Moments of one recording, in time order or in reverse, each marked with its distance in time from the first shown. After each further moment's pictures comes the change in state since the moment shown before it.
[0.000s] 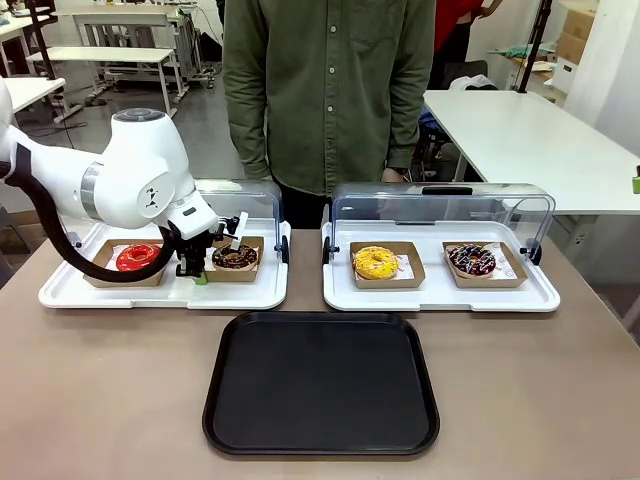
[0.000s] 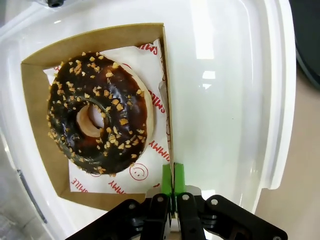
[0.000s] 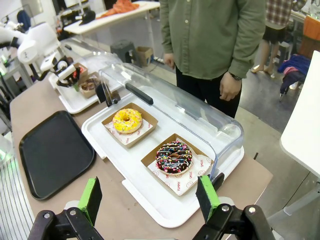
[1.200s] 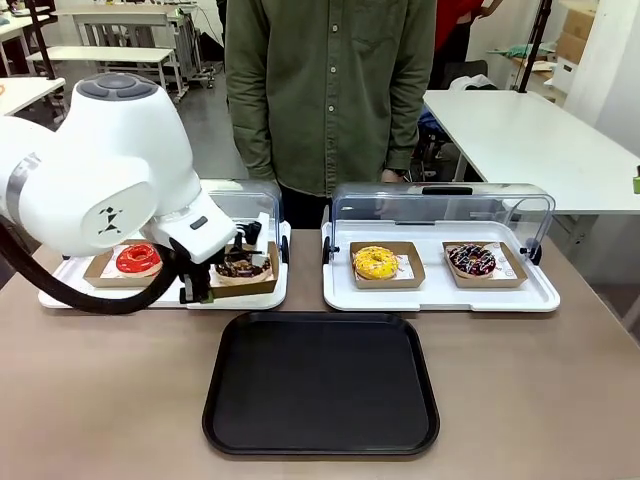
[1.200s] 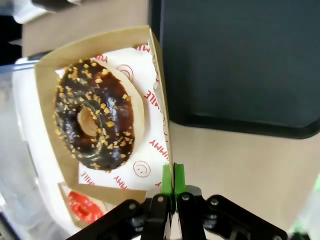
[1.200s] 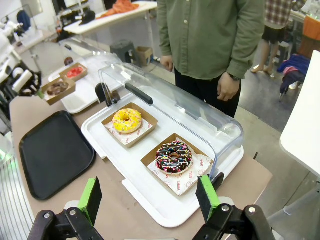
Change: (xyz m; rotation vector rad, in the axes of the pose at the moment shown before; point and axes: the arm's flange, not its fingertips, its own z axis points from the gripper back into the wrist) left arm 0.080 -0.157 0.109 0.092 0.026 0.105; right arm 0.000 0.000 0.001 -0.001 0.000 -0.001
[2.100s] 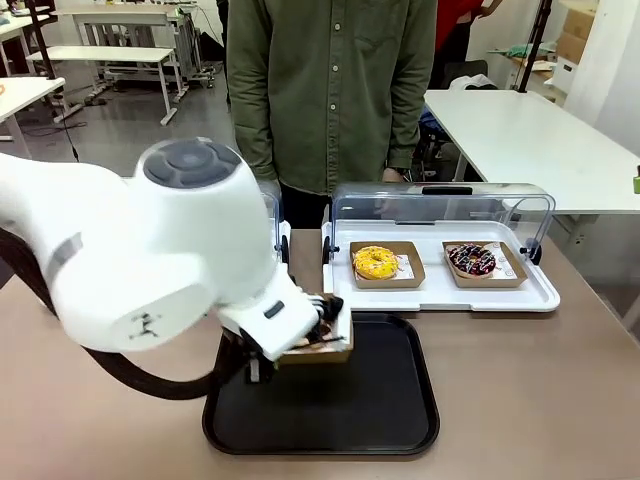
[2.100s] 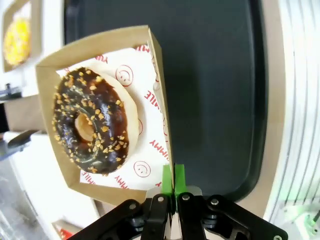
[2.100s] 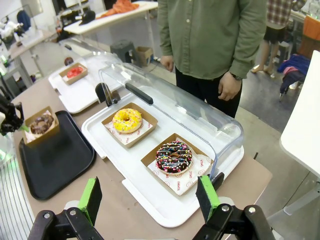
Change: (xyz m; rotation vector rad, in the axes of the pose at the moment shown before) left arm 0.095 -0.120 -0.004 0.005 -0.061 -0.118; right arm 0.000 0.000 0.000 0.000 0.000 0.000
